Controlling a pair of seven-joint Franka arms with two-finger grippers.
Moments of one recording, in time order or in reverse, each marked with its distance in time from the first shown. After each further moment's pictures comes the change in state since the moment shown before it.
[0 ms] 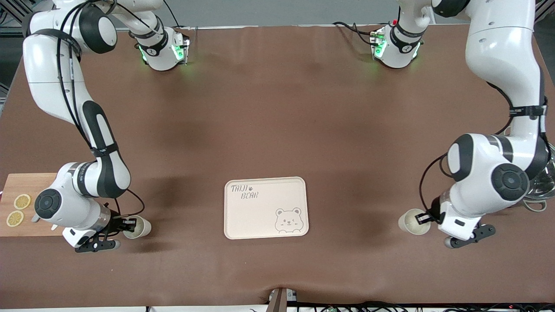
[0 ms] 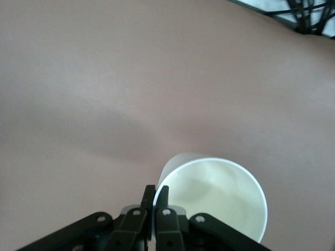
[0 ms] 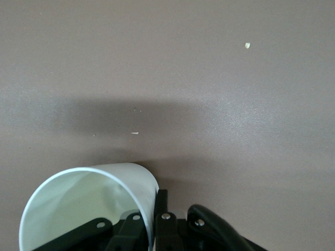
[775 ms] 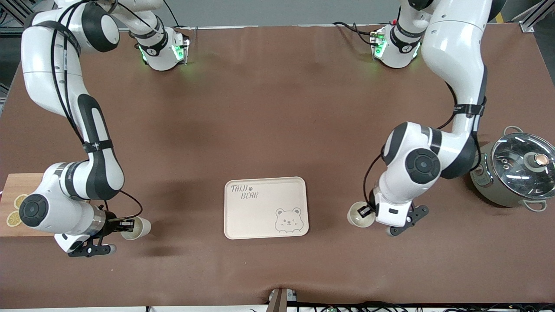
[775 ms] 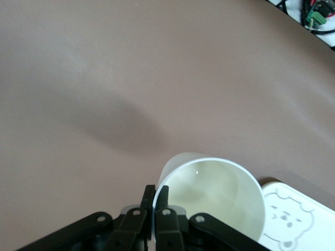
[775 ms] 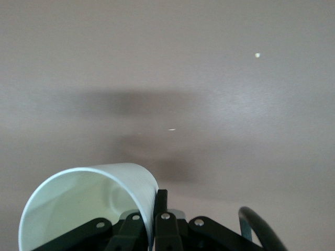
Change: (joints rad) left arm -0.213 0.018 0.000 0.002 0.000 0.031 -0.430; right arm 0.044 -0.009 0.015 0.174 0.002 -0.251 0.136
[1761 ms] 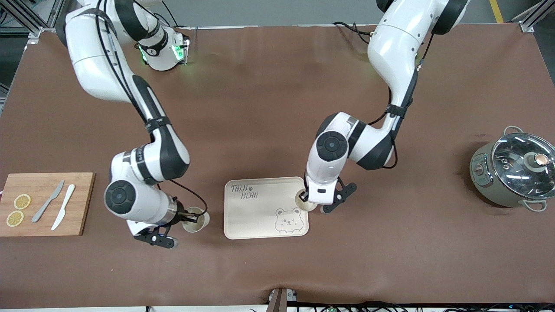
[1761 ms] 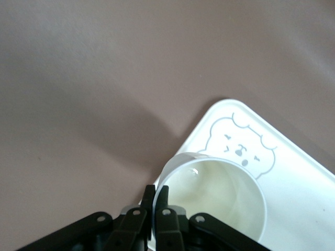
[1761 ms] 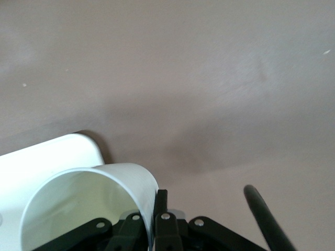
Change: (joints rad) left arm -0.256 0.118 0.046 0.053 0.000 0.069 -0.330; right arm 0.269 -0.012 0.005 0.035 0.009 -0.043 0.564
